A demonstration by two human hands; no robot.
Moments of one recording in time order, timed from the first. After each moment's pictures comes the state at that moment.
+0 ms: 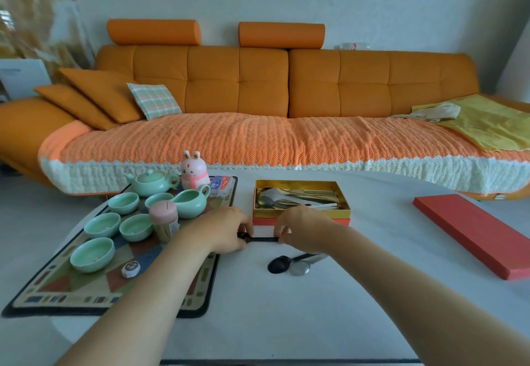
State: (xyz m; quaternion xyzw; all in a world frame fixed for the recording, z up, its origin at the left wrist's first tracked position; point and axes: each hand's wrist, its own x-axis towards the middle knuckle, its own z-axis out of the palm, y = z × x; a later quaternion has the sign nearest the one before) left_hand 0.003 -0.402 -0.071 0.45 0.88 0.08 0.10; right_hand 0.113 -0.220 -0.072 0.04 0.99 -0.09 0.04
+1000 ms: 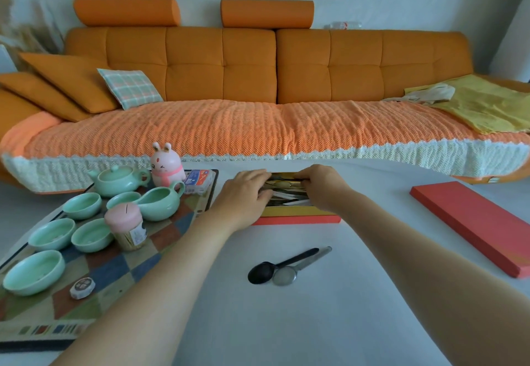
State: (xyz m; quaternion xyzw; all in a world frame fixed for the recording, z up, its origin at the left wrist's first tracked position) left_hand -0.017 -0.300 -0.091 0.47 0.86 0.21 -0.04; right_hand 0.078 -0.126 -0.071 0.22 0.96 -0.16 -0.10
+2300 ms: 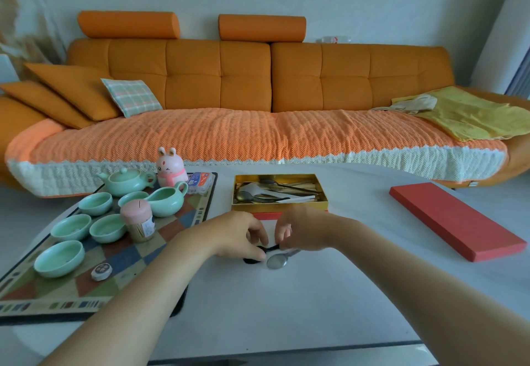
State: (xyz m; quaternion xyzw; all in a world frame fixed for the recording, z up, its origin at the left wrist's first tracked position) left_hand 0.048 -0.363 -0.067 0.48 0.84 0.14 0.20; right_hand 0.152 -0.195 -0.062 0.04 0.98 -0.17 0.10
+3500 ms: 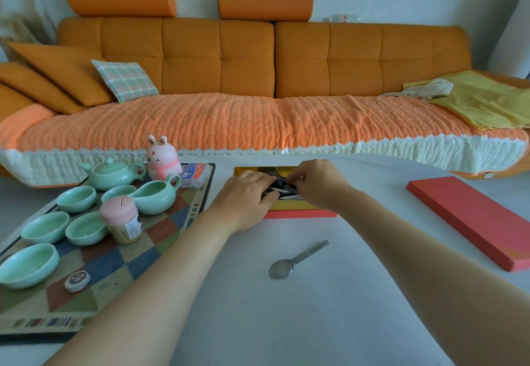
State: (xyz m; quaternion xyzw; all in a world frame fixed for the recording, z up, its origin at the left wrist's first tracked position) left_hand -0.009 -0.300 -0.099 0.51 0.84 0.17 -0.07; right_hand 0.088 -0.130 -0.072 0.17 0.96 -0.18 -0.14
